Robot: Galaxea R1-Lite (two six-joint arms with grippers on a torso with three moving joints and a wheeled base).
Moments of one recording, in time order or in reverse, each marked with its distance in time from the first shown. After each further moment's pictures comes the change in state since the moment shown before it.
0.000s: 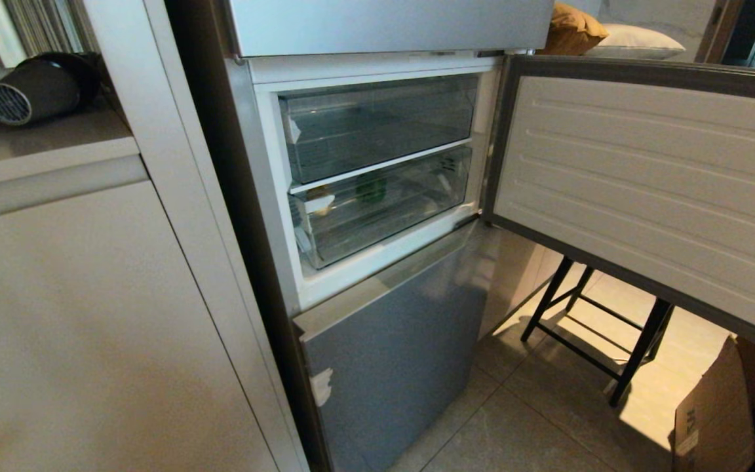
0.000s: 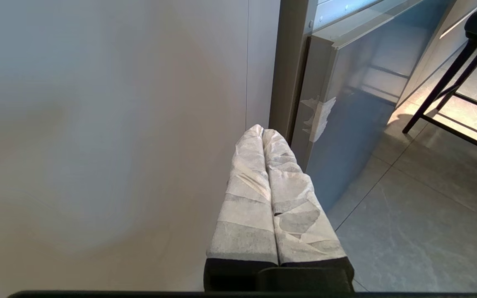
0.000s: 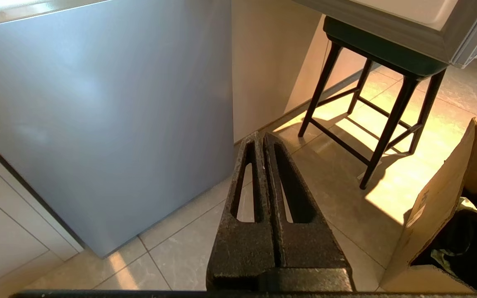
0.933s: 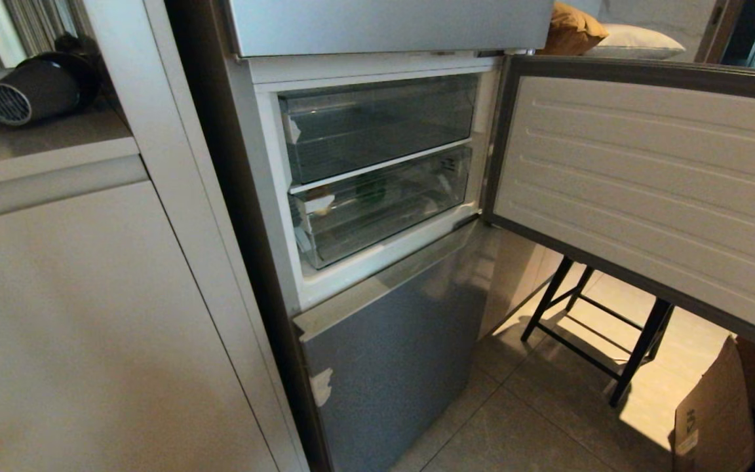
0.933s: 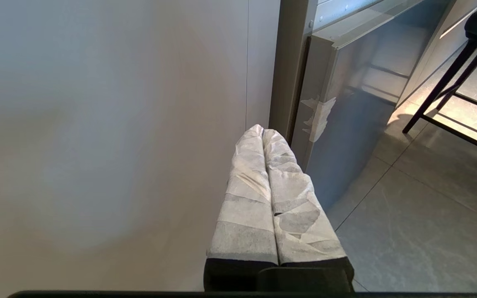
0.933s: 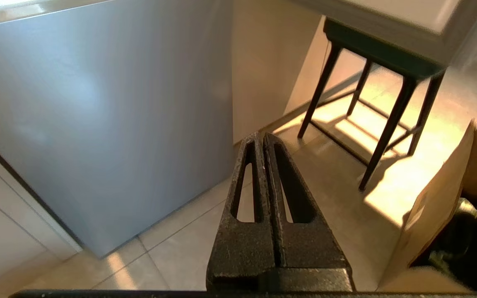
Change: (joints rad) left arm 0.000 0.000 0.000 0.000 0.000 0.000; right arm 0.000 0.000 0.006 -0.018 0.001 -0.018
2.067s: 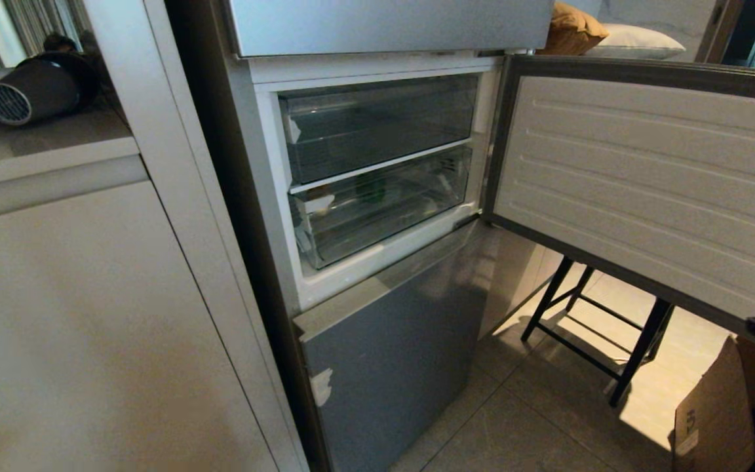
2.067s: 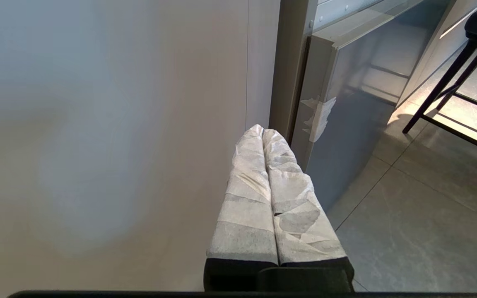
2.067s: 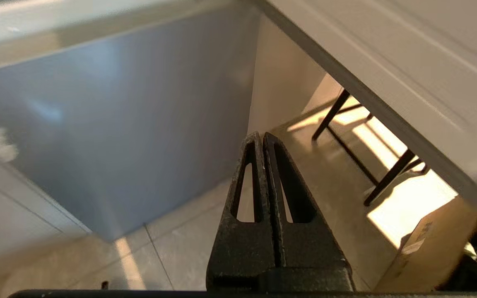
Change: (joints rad) left arm 0.000 0.000 0.000 0.000 0.000 0.000; right arm 0.004 0.958 -0.428 -0.374 0.090 -0.081
